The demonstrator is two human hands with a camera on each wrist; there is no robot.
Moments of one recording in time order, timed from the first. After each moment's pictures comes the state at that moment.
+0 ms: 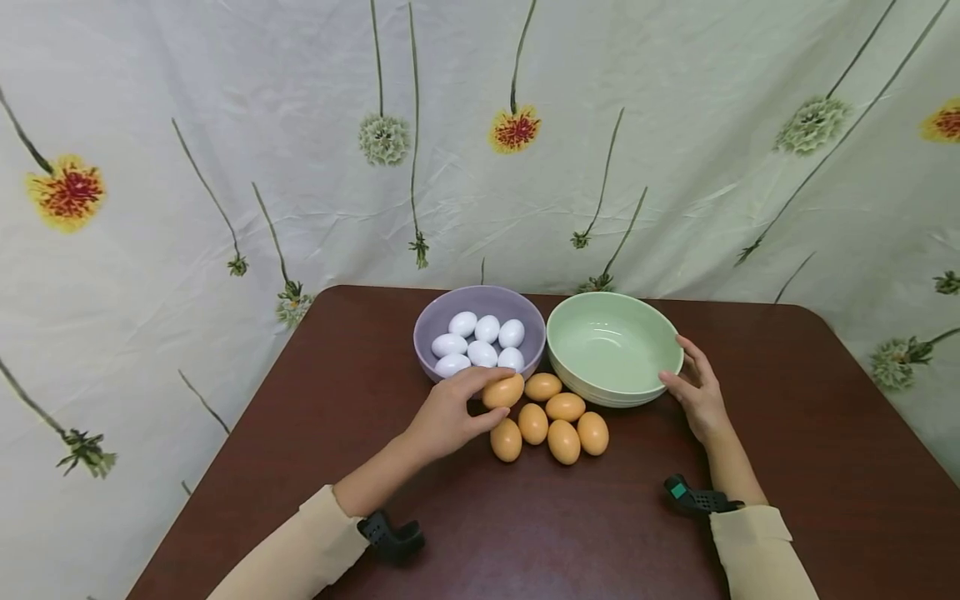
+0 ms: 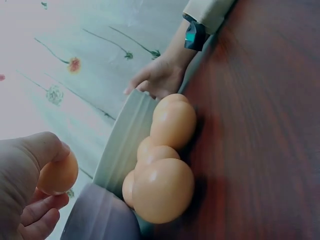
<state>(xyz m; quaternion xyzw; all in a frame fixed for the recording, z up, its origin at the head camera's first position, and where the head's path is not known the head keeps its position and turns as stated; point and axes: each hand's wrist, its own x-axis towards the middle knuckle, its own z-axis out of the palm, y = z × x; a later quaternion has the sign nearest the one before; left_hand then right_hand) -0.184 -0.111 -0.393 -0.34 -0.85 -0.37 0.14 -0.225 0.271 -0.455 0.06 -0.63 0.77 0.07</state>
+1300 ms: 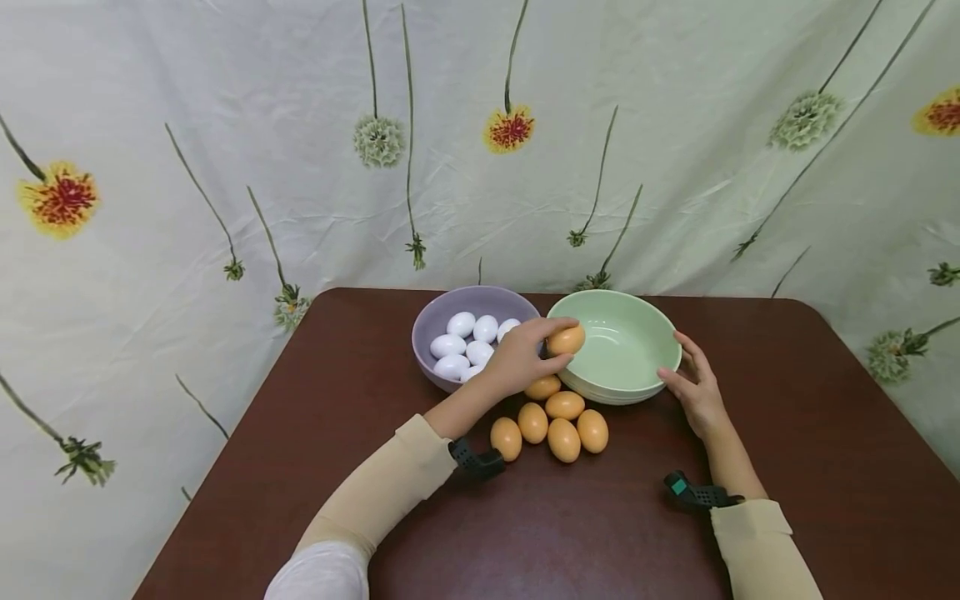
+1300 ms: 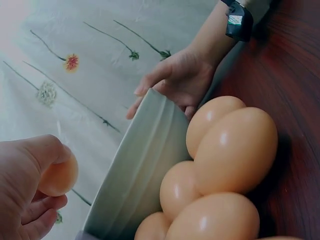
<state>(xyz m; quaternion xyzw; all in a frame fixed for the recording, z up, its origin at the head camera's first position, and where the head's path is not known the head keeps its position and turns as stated) -0.258 -0.028 -0.377 -0.36 -0.86 -0.35 0.10 -0.225 0.269 -0.454 0.04 -0.64 0.76 0.06</state>
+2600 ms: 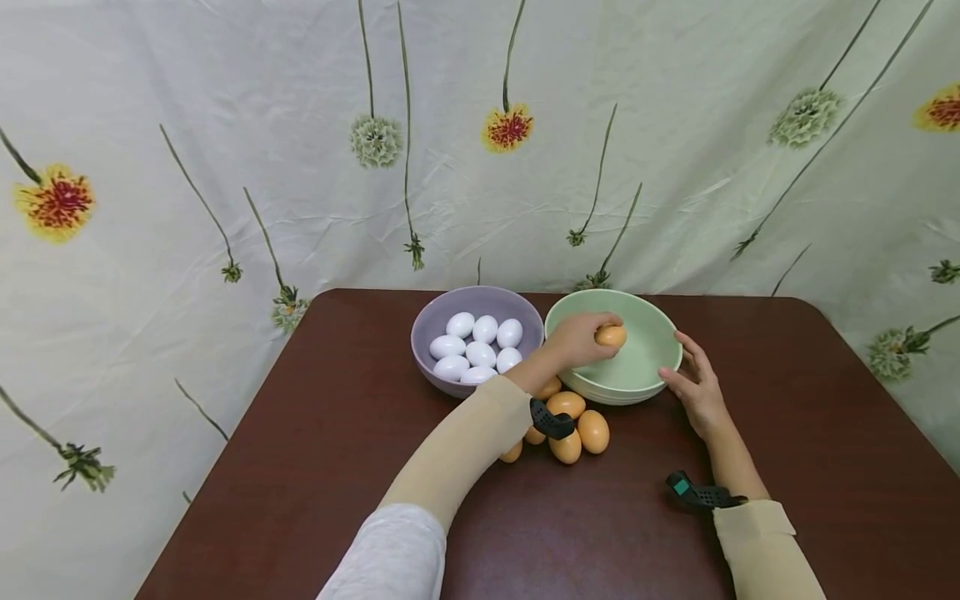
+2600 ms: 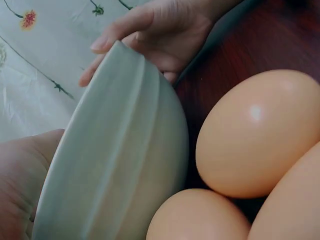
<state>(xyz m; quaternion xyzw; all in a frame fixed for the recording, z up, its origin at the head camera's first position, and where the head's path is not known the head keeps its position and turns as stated) -0.313 0.055 -0.390 -0.35 -0.90 -0.25 -0.03 -0.227 0.272 -0.456 0.05 -0.64 0.76 0.06</state>
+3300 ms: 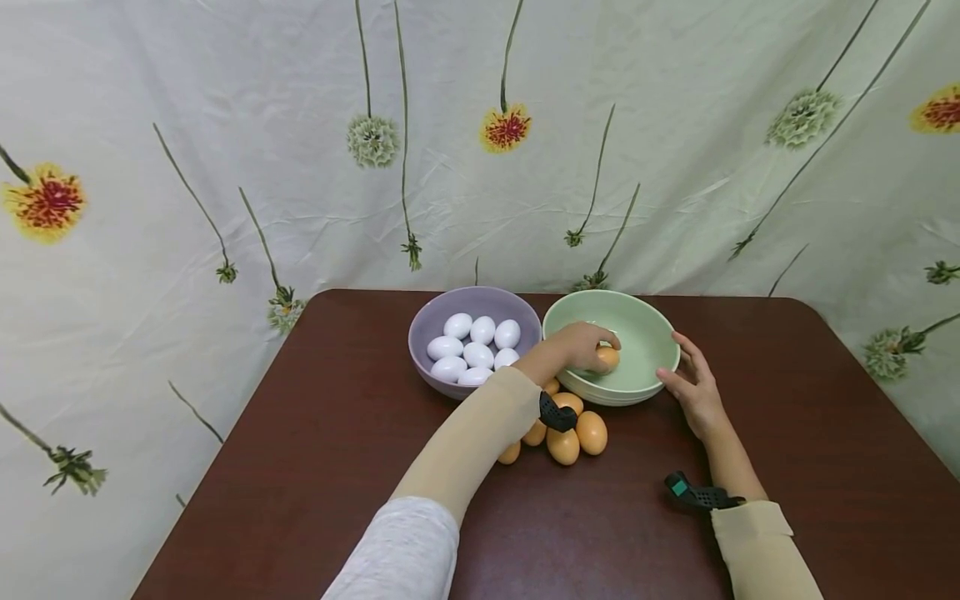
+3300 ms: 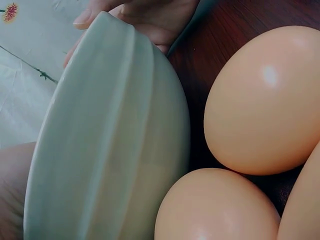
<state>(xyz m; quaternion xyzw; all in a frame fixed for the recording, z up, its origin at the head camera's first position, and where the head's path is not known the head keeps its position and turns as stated) -0.323 0.062 -0.390 -0.38 -0.90 -0.13 -0.14 -0.227 0.269 -0.454 0.04 -0.65 0.76 0.06</state>
